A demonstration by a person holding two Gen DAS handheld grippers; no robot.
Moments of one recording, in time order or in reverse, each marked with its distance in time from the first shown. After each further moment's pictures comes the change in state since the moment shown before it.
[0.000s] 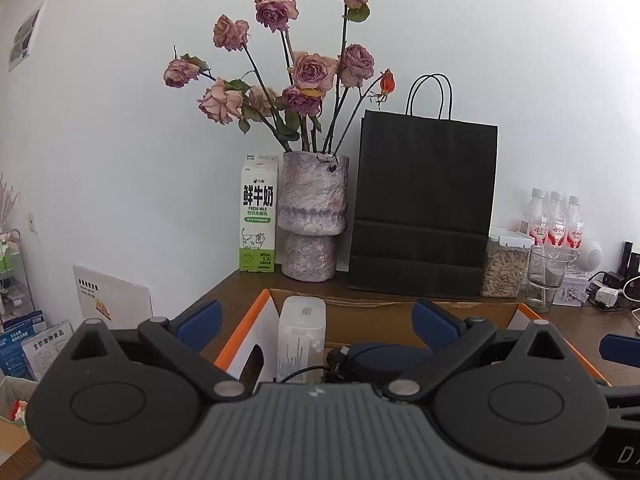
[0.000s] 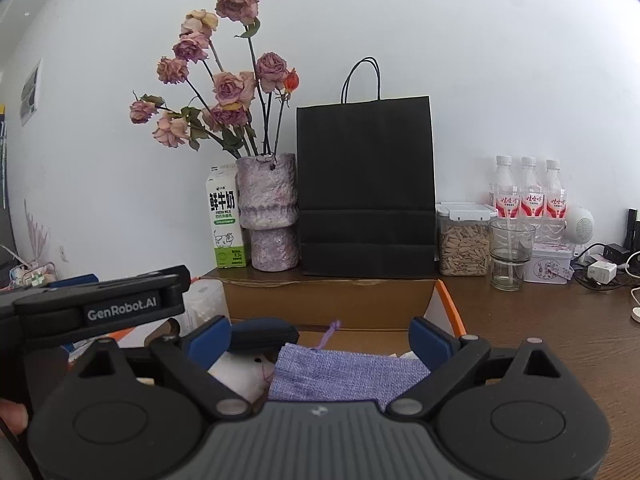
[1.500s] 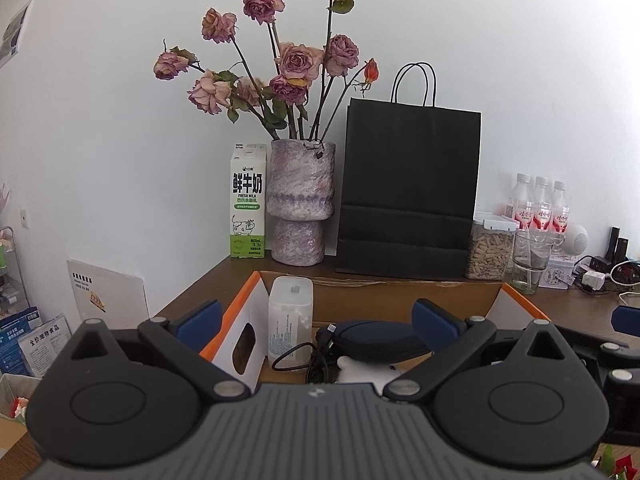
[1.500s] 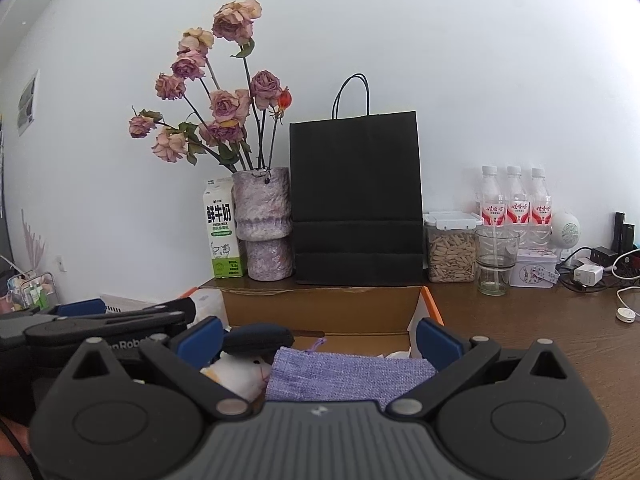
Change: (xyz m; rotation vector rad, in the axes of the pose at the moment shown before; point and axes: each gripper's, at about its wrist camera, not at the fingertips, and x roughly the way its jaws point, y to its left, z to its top) left arm -0.017 -0.005 -0.007 0.021 0.021 -0.023; right arm -0.027 -0.001 0.000 0.010 -0.028 -0.020
